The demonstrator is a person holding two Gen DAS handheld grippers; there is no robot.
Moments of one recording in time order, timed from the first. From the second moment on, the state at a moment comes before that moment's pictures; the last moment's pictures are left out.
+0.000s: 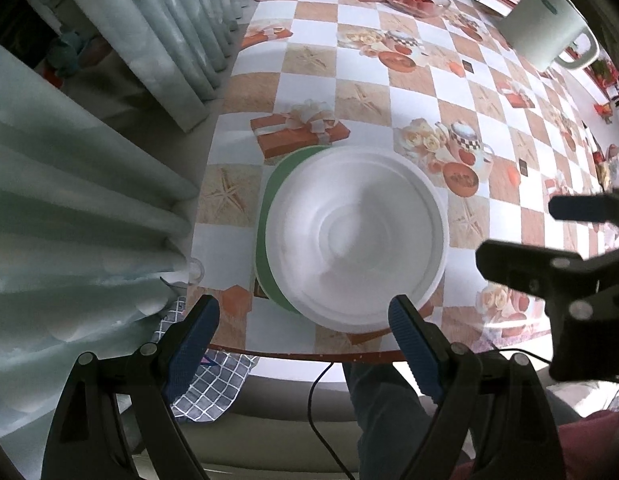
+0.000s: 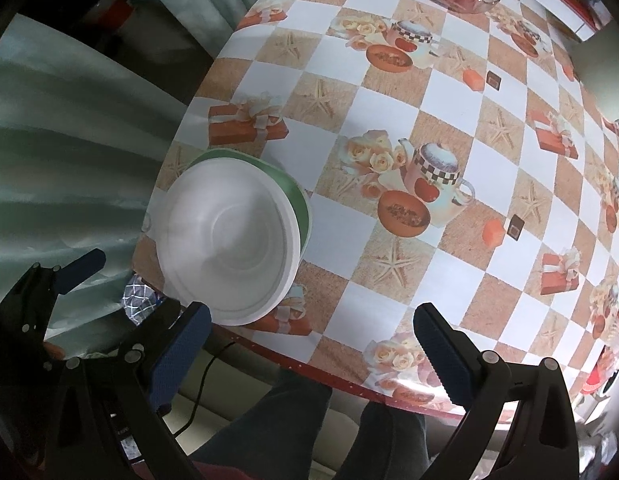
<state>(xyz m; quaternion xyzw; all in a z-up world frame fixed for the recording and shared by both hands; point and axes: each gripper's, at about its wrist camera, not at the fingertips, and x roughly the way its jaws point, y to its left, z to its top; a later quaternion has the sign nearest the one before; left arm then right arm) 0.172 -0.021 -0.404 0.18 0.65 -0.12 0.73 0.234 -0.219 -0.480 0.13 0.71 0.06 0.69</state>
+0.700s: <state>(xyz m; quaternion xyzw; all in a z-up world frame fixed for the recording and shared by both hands) 0.173 -0.026 -0.388 0.20 0.64 -0.11 0.73 0.243 -0.208 -0.464 0.08 0.70 0.08 0.71</state>
